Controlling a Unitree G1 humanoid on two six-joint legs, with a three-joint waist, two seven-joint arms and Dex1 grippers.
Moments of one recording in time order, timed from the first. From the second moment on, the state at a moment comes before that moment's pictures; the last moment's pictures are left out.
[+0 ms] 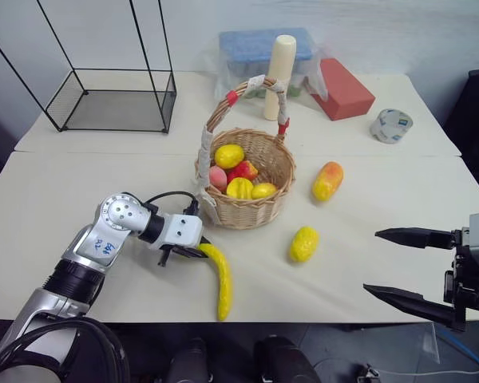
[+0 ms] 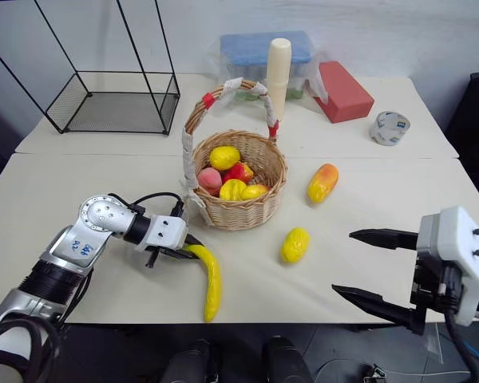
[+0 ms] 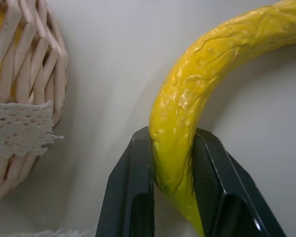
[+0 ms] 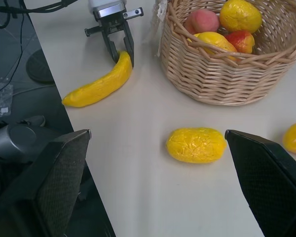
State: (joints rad) left arm -0.53 0.75 -0.28 0.07 -0.06 0.06 -1.31; right arm 0.31 -1.01 -0.90 -0.82 1.03 0.84 1.01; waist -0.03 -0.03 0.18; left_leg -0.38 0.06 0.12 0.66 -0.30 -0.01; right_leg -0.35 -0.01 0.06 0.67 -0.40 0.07
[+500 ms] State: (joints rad) left arm -0.62 0.84 0.03 -0.07 -0.47 0.75 -1.23; right arm 0.25 -1.01 -0.85 -0.79 1.05 0.83 0.95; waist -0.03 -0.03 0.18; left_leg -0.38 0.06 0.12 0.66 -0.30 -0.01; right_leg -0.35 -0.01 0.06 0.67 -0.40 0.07
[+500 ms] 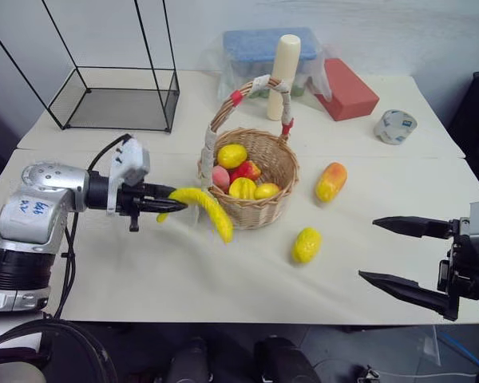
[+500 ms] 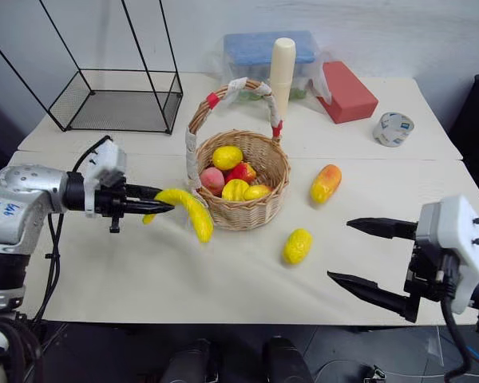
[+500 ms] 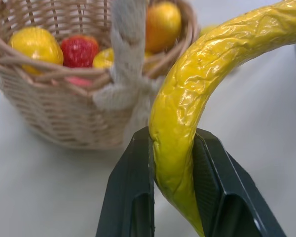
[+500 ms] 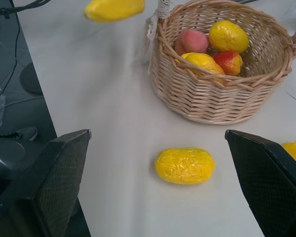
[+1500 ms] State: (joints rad) left arm -0.73 0.07 0.44 -0.53 -0.77 1.62 -0.07; right arm 0.16 -1.01 -0.76 -0.80 1.12 0.80 0.76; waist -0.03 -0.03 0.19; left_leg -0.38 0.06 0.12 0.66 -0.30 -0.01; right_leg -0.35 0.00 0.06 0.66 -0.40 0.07
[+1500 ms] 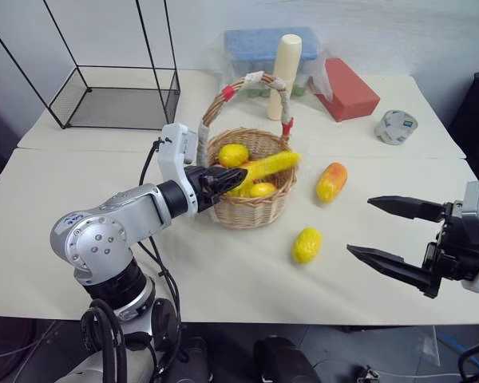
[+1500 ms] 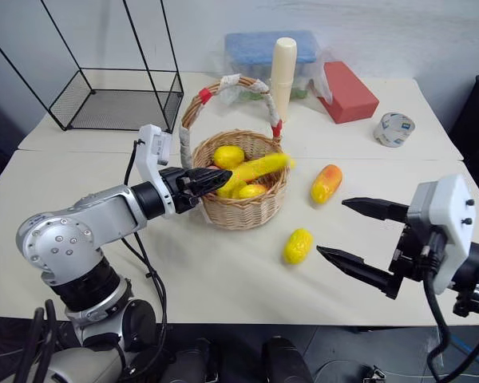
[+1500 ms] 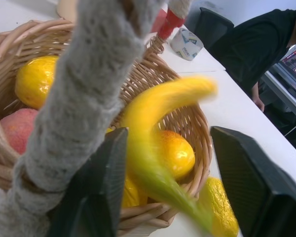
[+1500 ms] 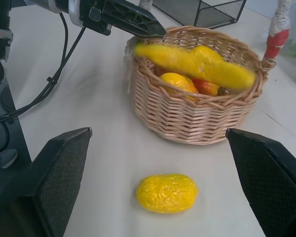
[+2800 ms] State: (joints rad) left arm -0.54 0.99 0.00 -0.26 -0.59 0.48 -1.47; right arm -0.34 -0.92 0.20 -0.14 0.05 -0.09 1.17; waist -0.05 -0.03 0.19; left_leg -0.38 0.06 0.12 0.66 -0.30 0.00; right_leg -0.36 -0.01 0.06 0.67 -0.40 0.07
